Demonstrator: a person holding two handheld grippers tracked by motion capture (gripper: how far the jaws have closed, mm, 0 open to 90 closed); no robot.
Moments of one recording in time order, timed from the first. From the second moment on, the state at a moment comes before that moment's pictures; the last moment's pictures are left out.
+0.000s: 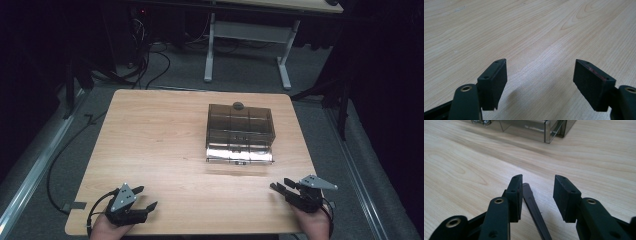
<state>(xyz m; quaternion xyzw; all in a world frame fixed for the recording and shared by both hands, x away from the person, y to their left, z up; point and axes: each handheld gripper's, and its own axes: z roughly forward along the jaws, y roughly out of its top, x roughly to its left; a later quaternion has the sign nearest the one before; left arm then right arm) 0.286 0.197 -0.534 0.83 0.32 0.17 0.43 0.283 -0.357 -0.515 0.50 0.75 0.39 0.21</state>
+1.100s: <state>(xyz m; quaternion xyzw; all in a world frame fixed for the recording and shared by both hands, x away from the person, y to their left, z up) 0.286 0.197 -0.534 0.83 0.32 0.17 0.43 0.286 -0.351 -0.523 0.50 0.77 0.36 0.19</state>
